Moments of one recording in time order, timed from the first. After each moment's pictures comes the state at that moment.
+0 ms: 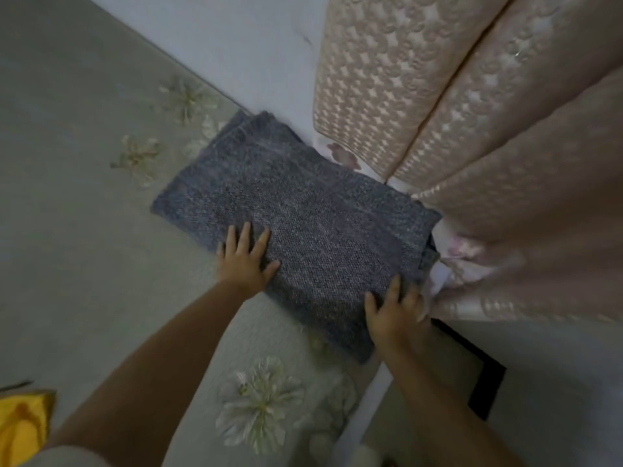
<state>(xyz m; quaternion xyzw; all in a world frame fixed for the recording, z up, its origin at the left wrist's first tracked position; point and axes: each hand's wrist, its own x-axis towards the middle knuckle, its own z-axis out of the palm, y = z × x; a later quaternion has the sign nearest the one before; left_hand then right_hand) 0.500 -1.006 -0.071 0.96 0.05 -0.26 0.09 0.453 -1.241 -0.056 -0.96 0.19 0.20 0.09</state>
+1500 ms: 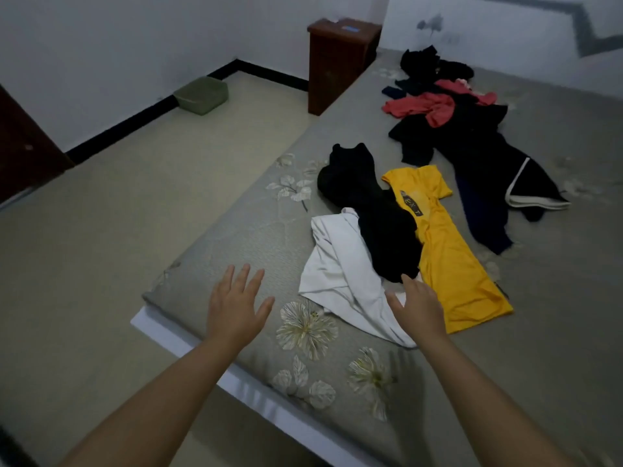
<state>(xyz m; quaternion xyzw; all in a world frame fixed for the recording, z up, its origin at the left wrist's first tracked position) -0.347 -0.880 0.070 0.69 0.71 0.08 0.12 -0.056 -0.865 0.060 -0.77 -0.62 0.17 0.07</state>
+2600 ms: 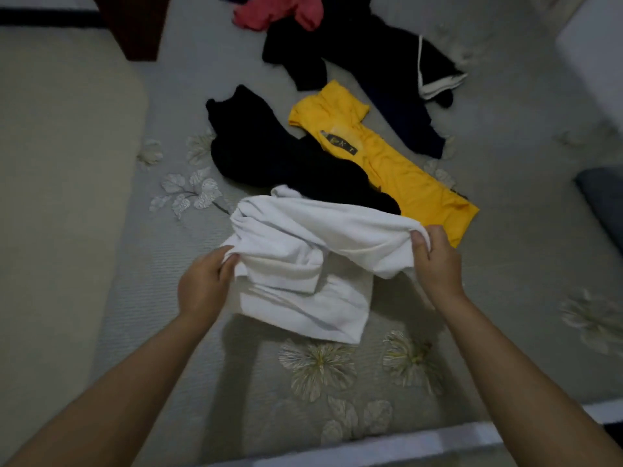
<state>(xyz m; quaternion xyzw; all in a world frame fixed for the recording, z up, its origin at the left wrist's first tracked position) -0.342 -0.641 -0.003 0.78 0.54 0.17 0.28 -0.080 -0.794 0.028 -0.86 -0.34 0.09 0.37</state>
